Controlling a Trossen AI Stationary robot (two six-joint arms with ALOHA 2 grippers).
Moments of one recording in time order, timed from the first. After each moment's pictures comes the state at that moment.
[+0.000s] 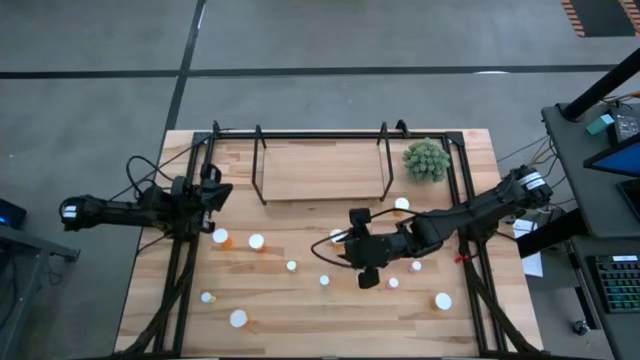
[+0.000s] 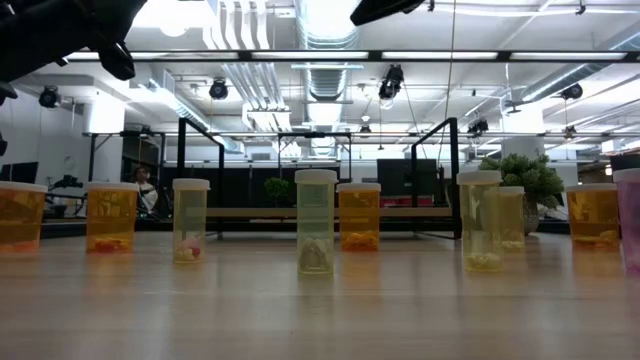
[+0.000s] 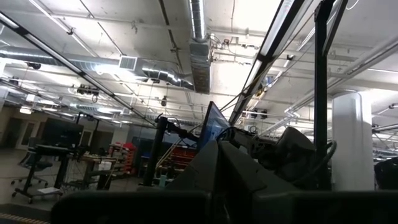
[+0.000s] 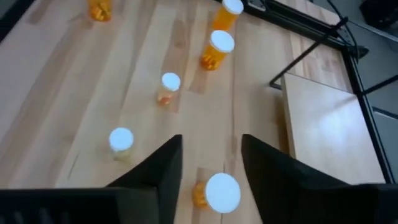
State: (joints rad) left arm 0.00 0.30 0.01 0.86 -0.13 -0.09; right arm 0.37 1.58 1.31 -0.47 0.36 -0.06
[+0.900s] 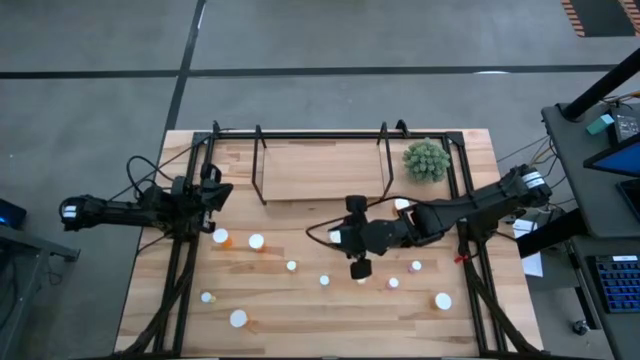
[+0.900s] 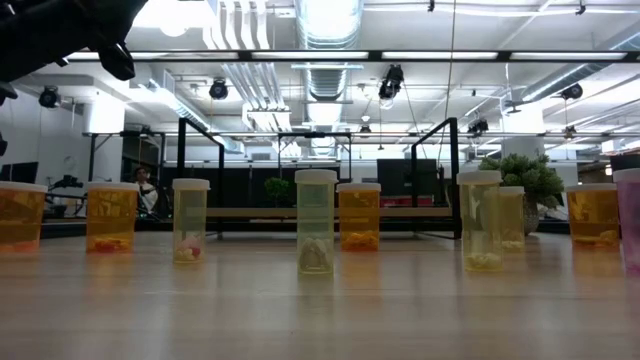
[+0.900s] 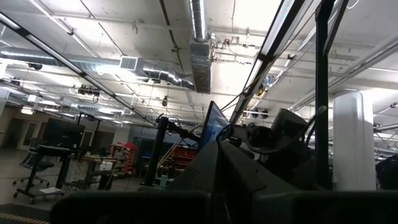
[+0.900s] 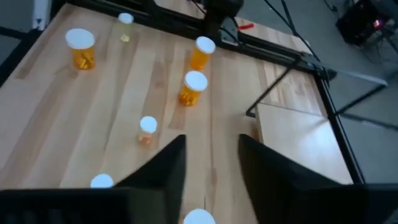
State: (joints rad) left arm 0.00 0.31 0.01 0.86 -0.14 -0.09; right arm 0.32 1.58 1.42 -0.47 0.36 -0.07
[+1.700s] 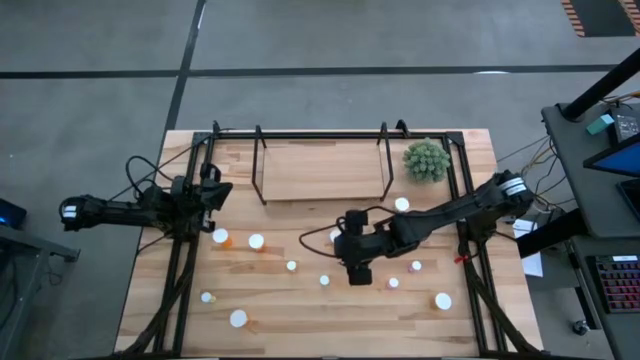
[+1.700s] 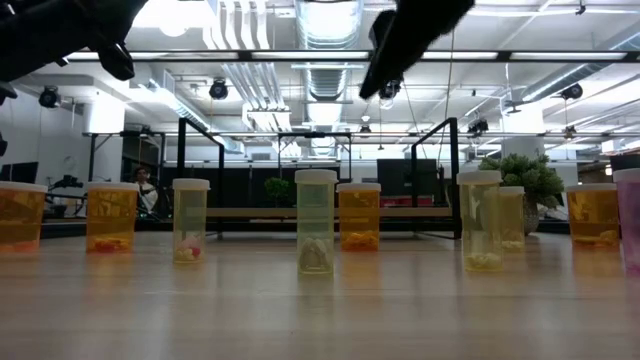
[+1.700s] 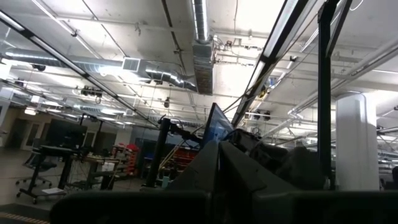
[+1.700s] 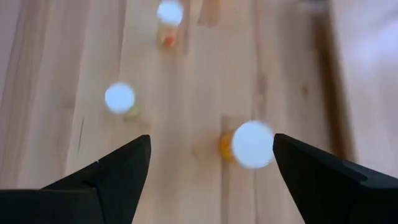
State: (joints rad) left arm 0.00 0.30 0.01 0.86 -0.15 -0.09; right arm 0.32 1.74 1.42 -0.71 0.22 0.17
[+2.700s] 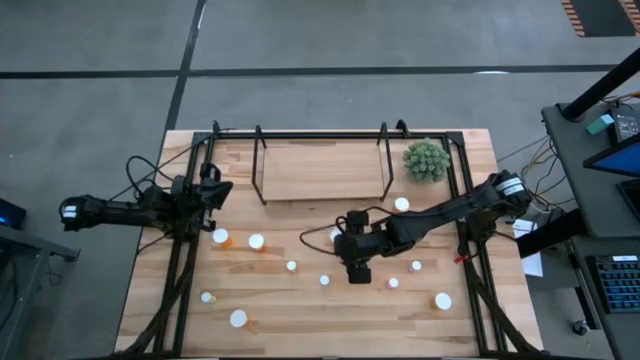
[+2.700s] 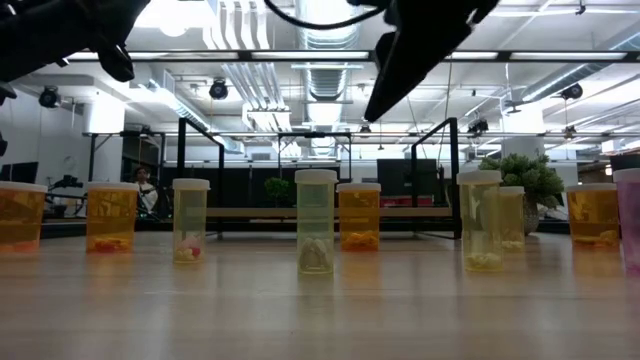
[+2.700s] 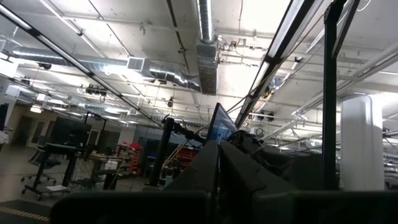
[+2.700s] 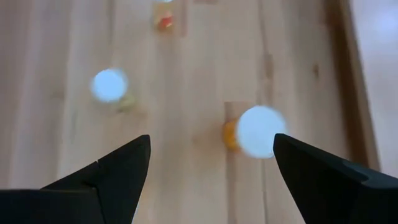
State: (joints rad) left arm 0.00 0.30 0.01 0.86 -0.17 -0.10; right arm 0.28 1.75 1.37 -0.68 0.21 0.20
